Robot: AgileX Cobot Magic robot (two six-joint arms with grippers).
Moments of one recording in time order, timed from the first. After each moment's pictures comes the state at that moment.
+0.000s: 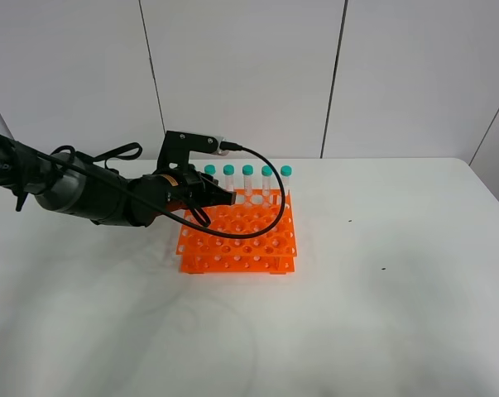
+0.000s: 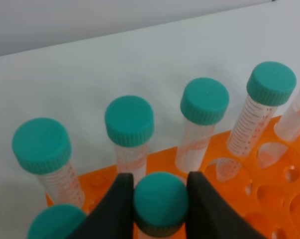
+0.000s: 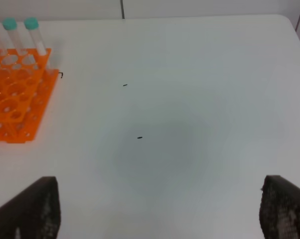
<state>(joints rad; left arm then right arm) -0.51 1.99 -1.01 -0.29 -0.51 0.21 0.00 -0.01 -0.49 0.07 1.04 -0.04</state>
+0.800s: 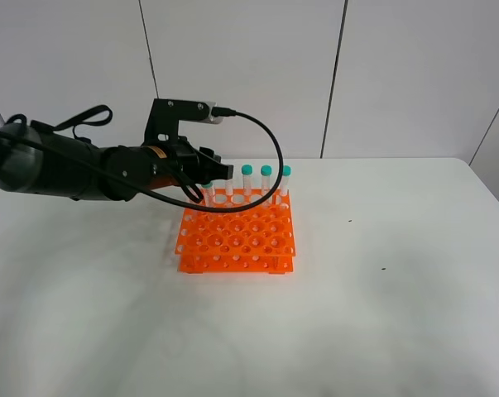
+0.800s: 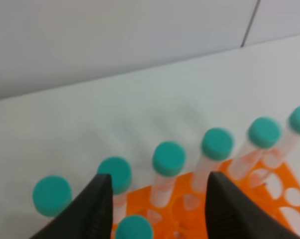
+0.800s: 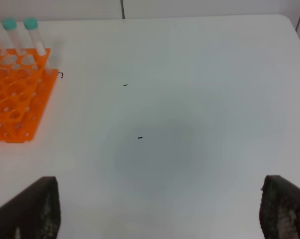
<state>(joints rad) -0.51 1.80 -1.01 -0.28 -0.37 0.19 0.00 -0.01 -0.49 0.07 1.04 -0.04</state>
